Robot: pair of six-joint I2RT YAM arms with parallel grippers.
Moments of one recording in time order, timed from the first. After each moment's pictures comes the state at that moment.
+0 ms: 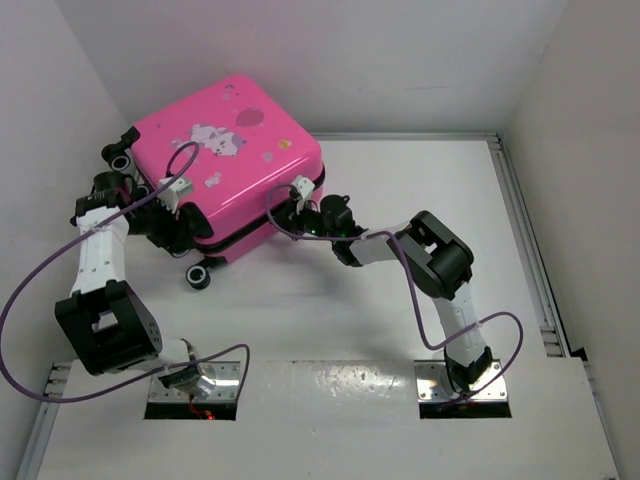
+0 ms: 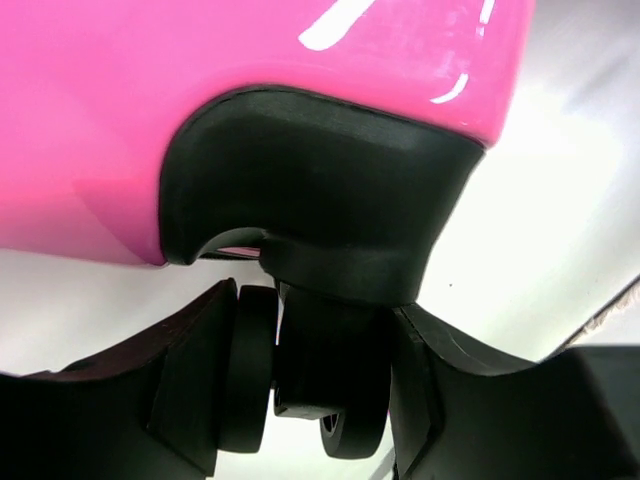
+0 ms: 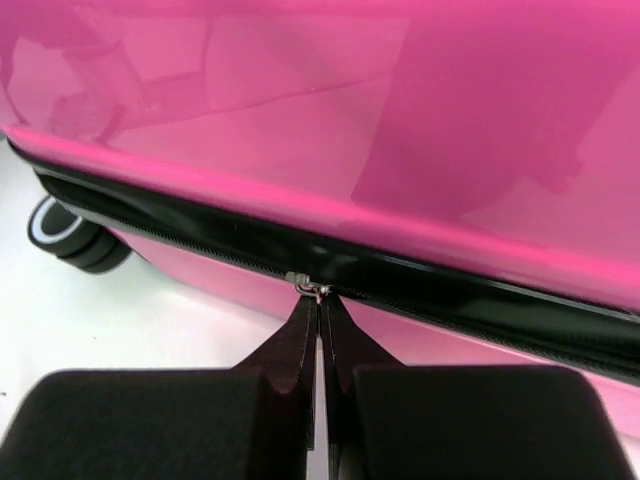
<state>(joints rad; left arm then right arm) 0.40 1.40 1.20 -1.03 0.67 0.91 0.70 2.16 1.12 0.92 -0.35 0.12</state>
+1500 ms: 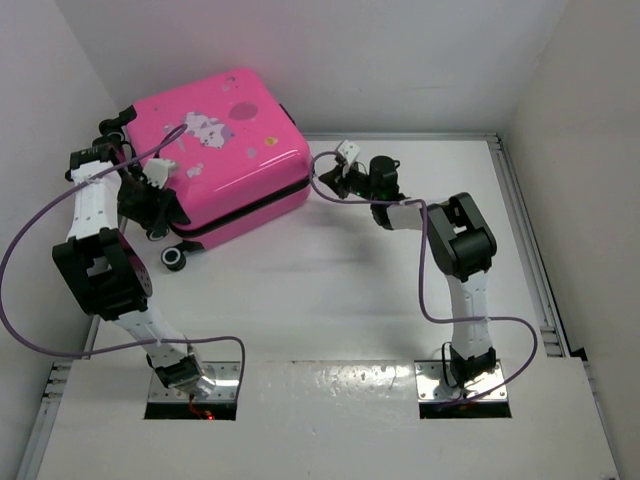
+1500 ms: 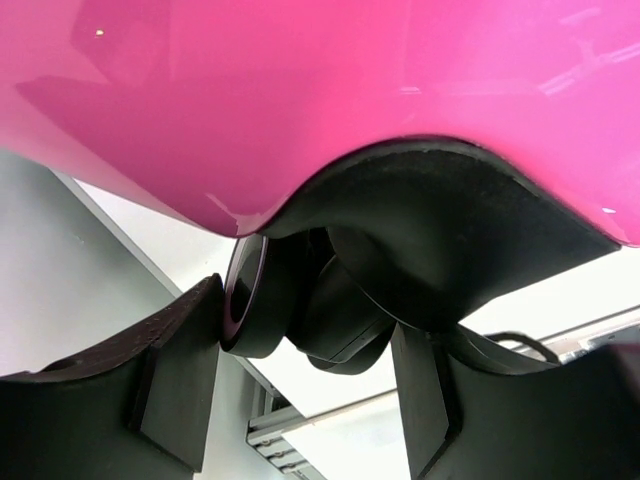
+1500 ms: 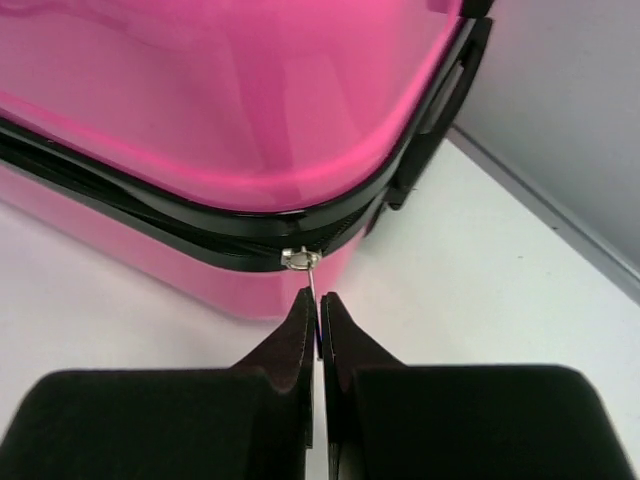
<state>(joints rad) 0.39 1.80 1.64 -1.20 0.20 0.78 0.36 2.18 1.25 0.81 -0.55 -0.17</state>
